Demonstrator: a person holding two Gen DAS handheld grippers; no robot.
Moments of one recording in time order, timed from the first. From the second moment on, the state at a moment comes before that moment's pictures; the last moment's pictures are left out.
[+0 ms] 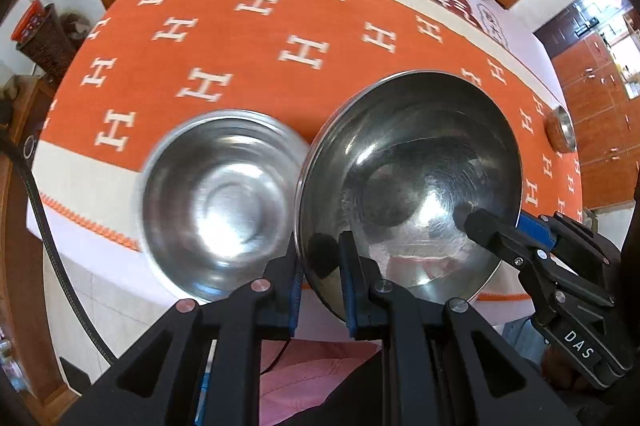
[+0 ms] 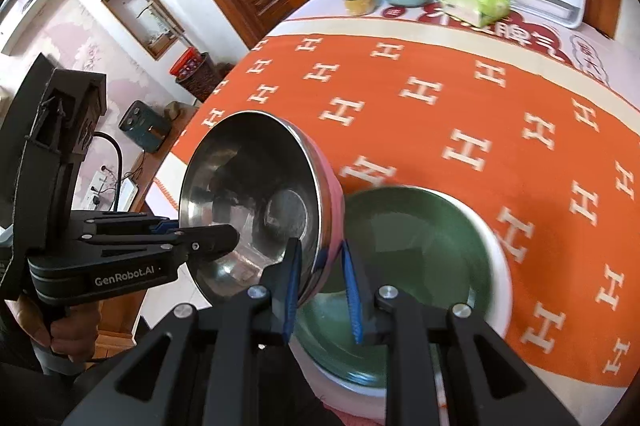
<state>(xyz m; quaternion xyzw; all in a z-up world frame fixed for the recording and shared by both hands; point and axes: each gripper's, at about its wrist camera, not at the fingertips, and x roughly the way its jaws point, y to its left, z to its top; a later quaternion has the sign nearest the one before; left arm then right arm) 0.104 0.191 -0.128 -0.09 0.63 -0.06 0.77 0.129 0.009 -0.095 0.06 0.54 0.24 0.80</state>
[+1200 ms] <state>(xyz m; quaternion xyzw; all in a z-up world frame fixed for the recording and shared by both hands) 0.155 0.264 -0.172 0.03 0.68 -0.14 0.72 0.135 0.115 -0.144 0.09 0.60 0.13 0.78</state>
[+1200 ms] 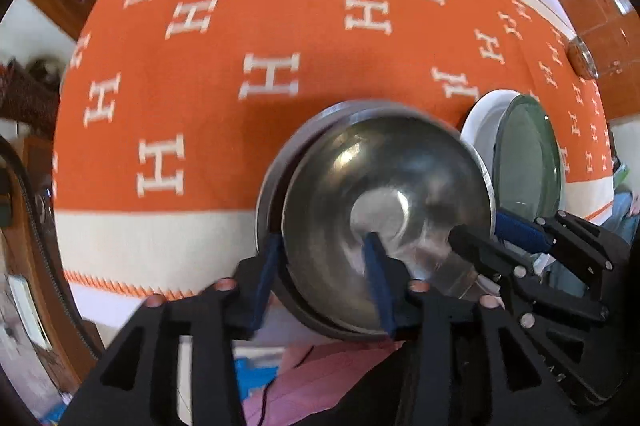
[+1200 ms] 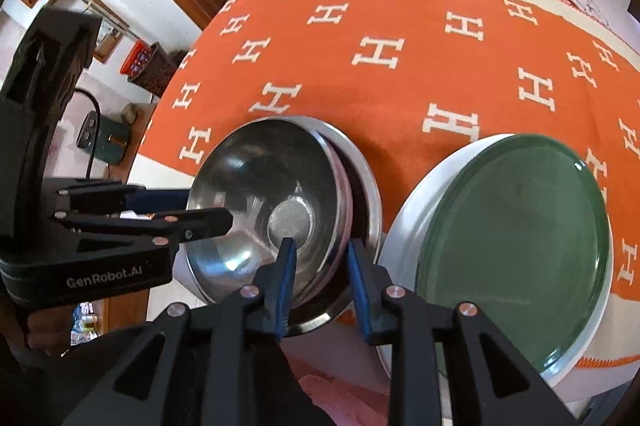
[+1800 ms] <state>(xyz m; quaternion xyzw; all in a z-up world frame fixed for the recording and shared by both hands) 0.136 0.171 -0.086 0.06 0.49 -0.23 0.84 0.093 0.014 -0.087 0.13 0.43 0.05 0.89</state>
